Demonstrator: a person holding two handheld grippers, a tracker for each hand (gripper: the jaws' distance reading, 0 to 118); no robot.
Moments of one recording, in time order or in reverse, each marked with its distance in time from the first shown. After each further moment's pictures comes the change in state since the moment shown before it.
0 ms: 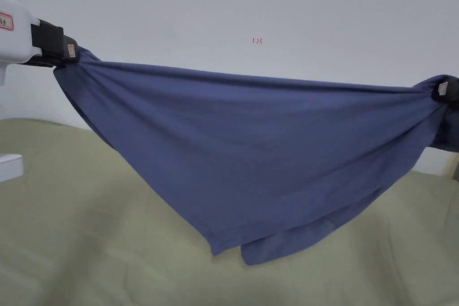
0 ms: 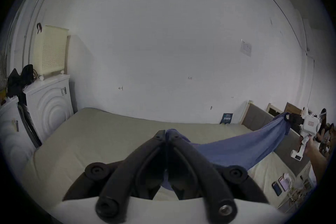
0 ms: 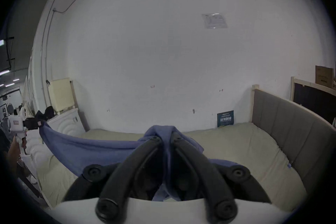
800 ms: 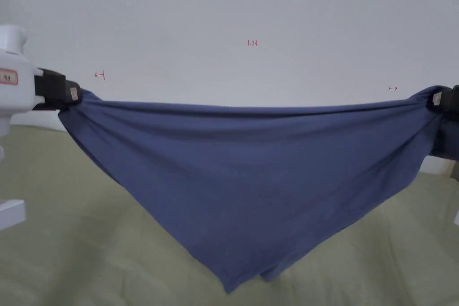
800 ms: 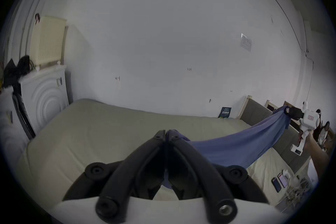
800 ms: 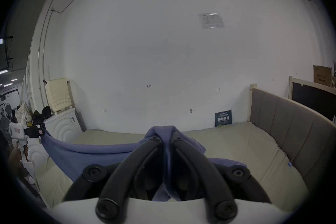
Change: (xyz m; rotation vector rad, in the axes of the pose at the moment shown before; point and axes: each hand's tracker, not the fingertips) left arm 0.000 -0.051 -0.018 -0.065 -0.033 0.032; right arm 0.015 -0.030 -0.011 -0.010 -0.010 -0.008
